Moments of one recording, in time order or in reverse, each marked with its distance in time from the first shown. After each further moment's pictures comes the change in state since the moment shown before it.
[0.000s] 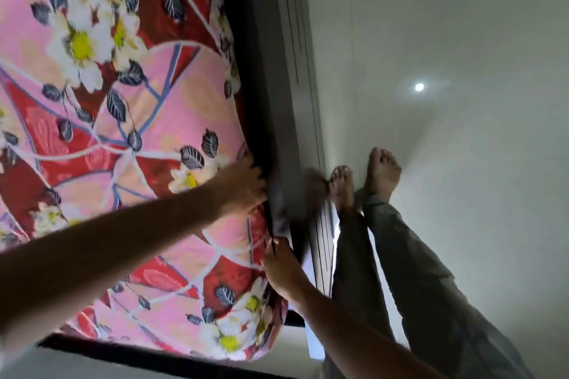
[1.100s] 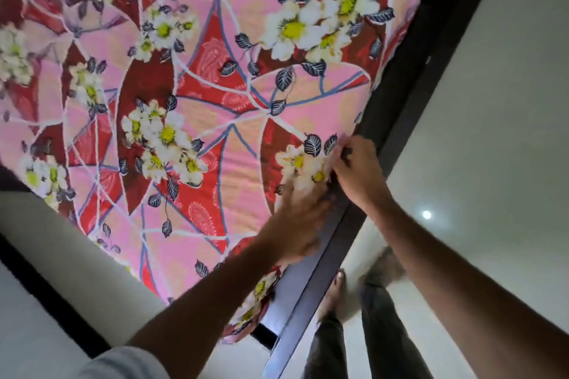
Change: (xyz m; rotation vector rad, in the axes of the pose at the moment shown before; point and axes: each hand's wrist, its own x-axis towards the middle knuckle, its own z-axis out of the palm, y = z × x) left_hand -0.018 0.140 0.041 -0.594 0.718 -0.780; right_hand 0.003 -0.206 -0.025 -0.984 0.270 -0.974
